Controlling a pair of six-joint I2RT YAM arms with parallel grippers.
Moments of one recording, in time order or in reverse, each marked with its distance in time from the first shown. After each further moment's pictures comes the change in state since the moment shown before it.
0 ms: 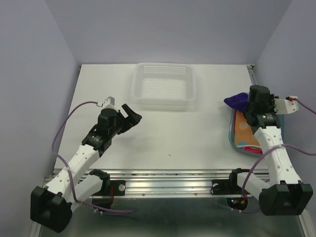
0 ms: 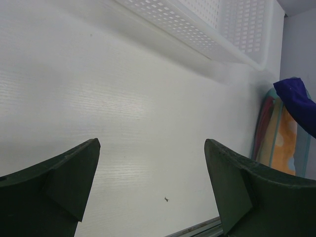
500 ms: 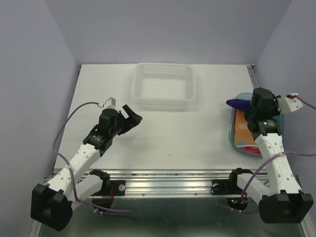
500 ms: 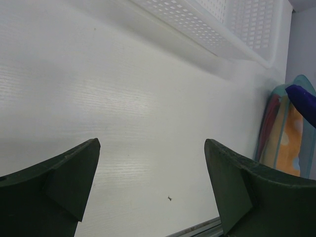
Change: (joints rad) left arm 0.000 0.019 -0.010 0.010 0.003 -0.001; right arm 0.000 -0.070 -0.042 0.126 0.060 -0.294
